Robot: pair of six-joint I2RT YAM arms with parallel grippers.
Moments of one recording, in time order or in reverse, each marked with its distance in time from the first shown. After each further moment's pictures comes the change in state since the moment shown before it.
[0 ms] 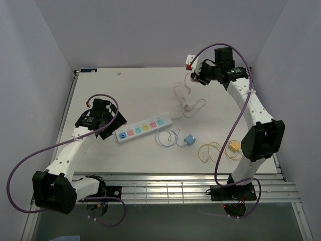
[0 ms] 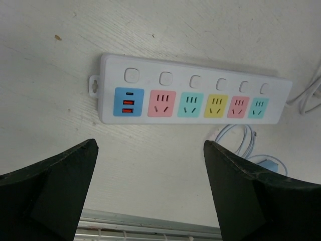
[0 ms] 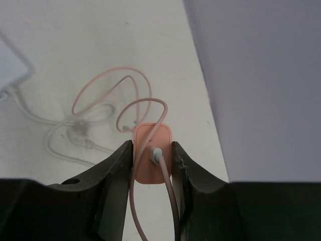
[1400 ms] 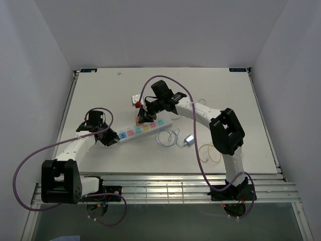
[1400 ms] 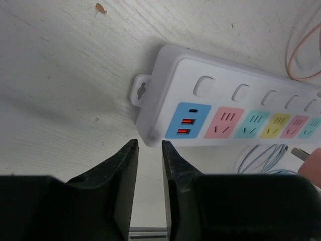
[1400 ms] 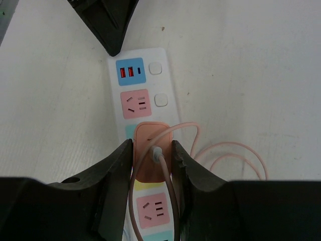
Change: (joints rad) left arm 0.195 0.078 -0.269 0.211 0.208 0.011; right arm 0.452 0.274 -0.103 0.320 -0.236 0.278
